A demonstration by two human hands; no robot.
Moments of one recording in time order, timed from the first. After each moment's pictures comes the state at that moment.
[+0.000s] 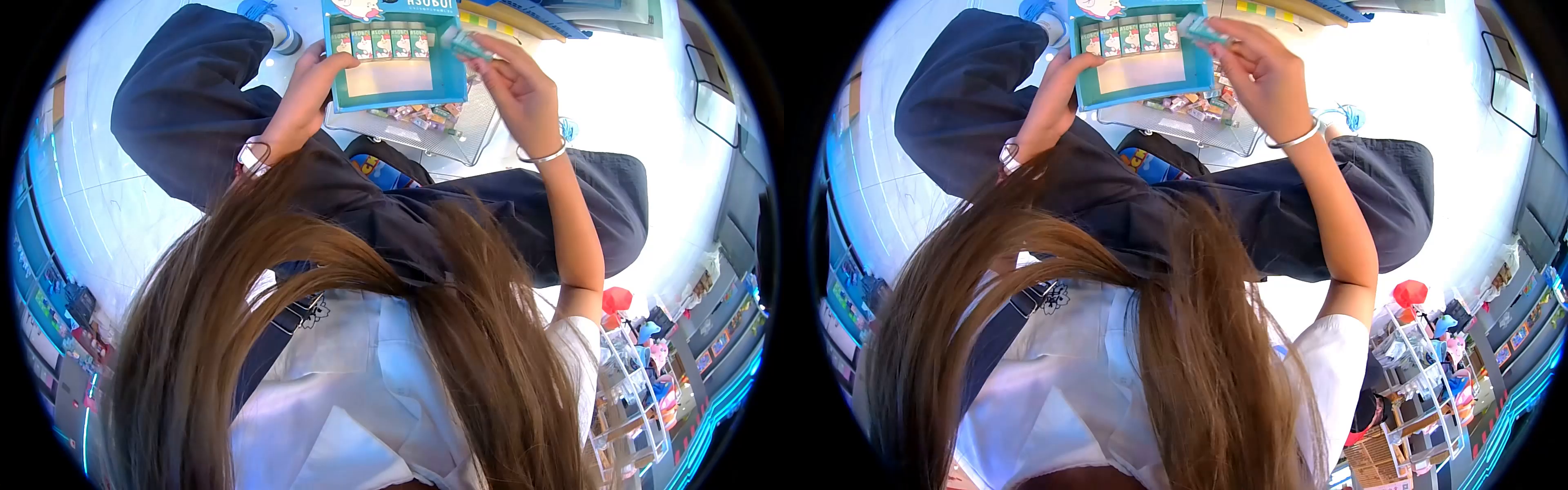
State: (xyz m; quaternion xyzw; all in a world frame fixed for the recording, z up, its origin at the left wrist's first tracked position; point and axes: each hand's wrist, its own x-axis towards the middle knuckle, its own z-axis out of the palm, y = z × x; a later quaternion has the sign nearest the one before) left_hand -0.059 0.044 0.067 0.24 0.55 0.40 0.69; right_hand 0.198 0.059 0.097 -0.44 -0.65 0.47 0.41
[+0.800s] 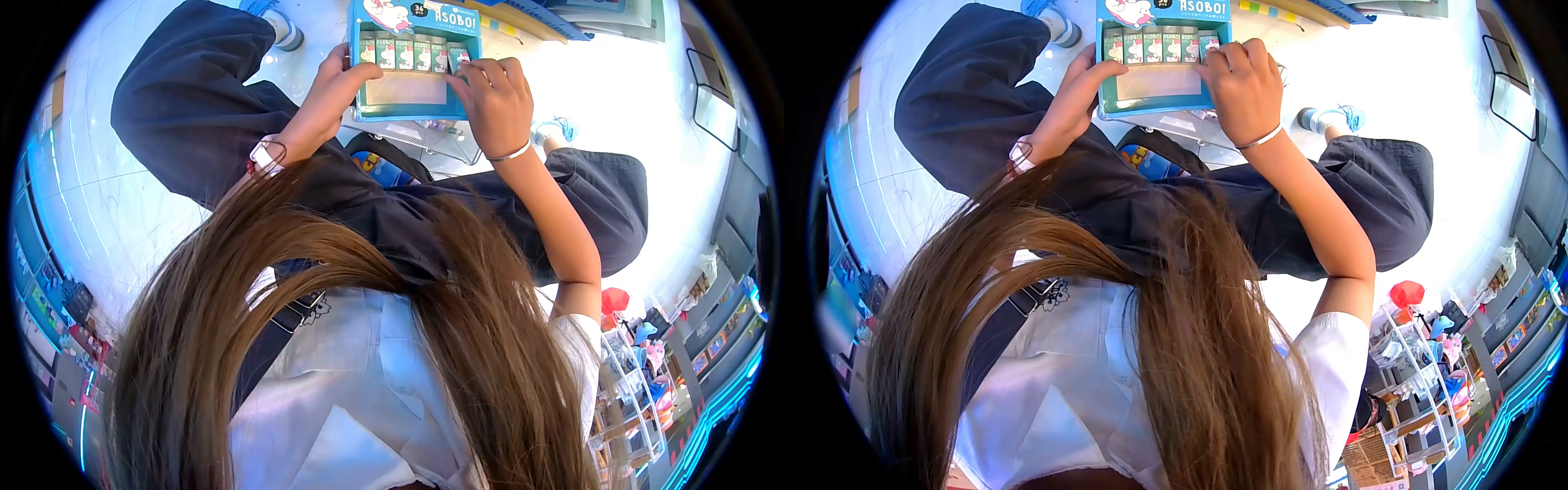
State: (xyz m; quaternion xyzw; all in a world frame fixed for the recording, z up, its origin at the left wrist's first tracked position) left_hand -0.047 0.032 0.054 0.28 0.53 0.39 0.70; right_hand 0.176 0.039 0.074 -0.48 -0.85 -0.01 0.22
